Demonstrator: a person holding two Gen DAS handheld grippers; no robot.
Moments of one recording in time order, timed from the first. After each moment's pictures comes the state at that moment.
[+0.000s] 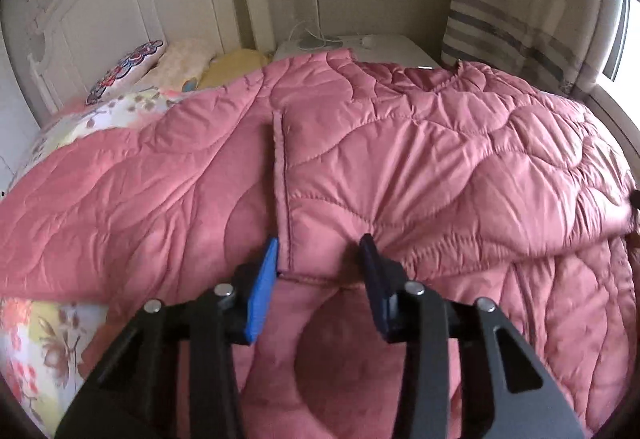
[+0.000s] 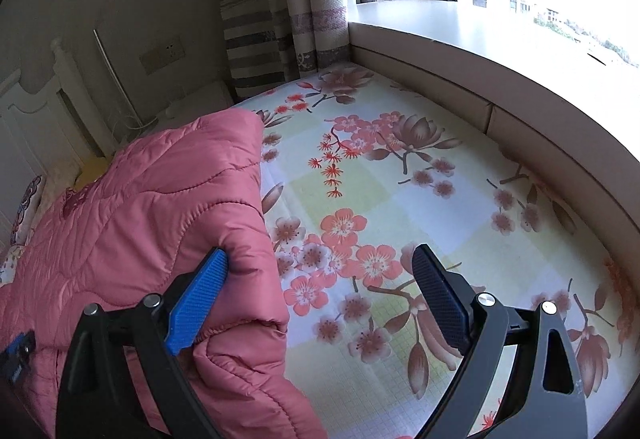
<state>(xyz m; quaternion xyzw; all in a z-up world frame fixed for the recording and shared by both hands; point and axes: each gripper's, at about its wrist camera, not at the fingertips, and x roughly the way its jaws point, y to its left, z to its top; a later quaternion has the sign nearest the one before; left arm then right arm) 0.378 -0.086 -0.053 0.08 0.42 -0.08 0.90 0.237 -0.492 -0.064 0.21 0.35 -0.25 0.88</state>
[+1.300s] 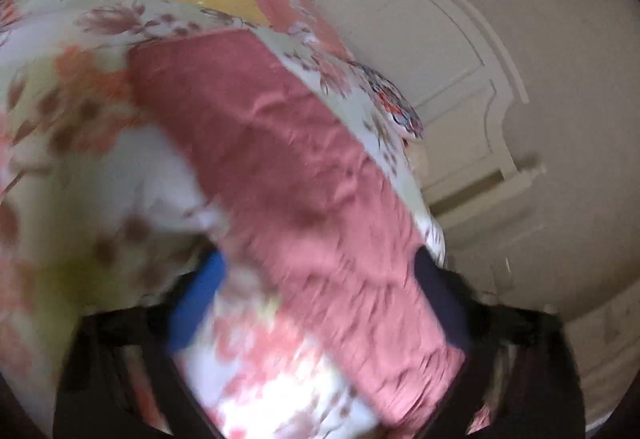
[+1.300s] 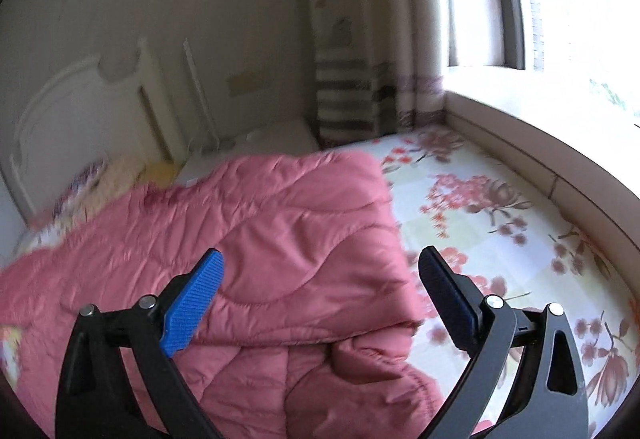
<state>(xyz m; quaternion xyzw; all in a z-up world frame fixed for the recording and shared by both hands) 0.310 0.296 -0.030 -0.47 0.24 0.18 0.83 0.231 -0.430 -0.029 0.16 0.25 -0.16 0.94</state>
